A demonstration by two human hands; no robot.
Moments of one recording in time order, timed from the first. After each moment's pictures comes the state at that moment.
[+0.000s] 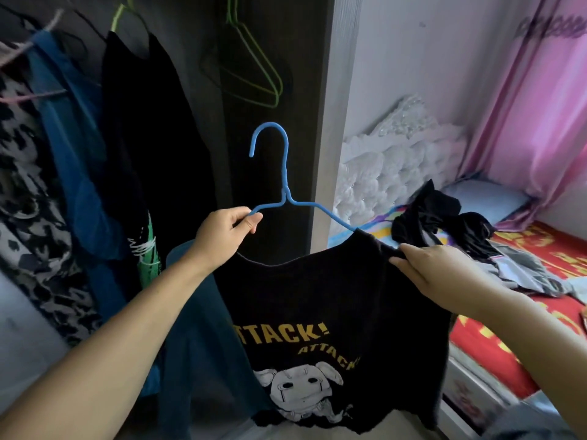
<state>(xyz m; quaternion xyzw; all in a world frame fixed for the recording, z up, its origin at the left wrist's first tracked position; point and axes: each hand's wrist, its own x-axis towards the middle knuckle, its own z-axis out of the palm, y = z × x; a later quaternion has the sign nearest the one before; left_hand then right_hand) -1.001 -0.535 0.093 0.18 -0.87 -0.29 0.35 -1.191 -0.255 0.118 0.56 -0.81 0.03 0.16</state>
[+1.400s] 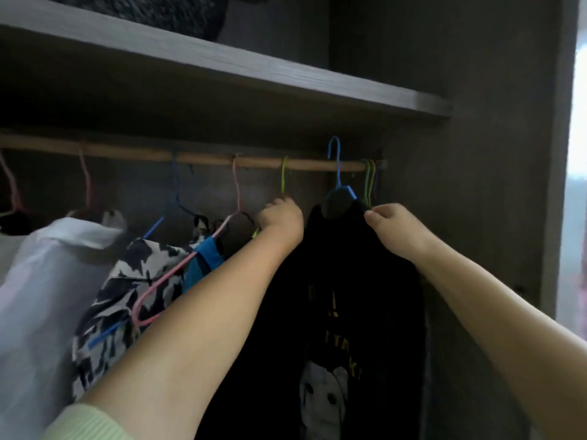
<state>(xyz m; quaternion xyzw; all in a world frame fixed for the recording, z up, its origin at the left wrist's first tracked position) -1.025 -0.794 0.363 0.49 -0.81 0.08 0.33 -1.128 -0.633 0.357 0.52 -0.71 0.48 0.04</state>
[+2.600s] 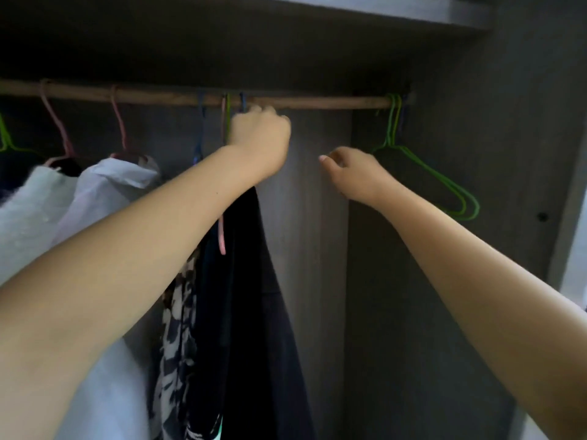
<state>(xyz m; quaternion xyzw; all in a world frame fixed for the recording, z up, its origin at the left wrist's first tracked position) -0.925 -0.738 0.380 0.41 -0.79 0.36 0.28 -1.071 -0.676 0.335 0.60 -0.68 0.41 0.10</state>
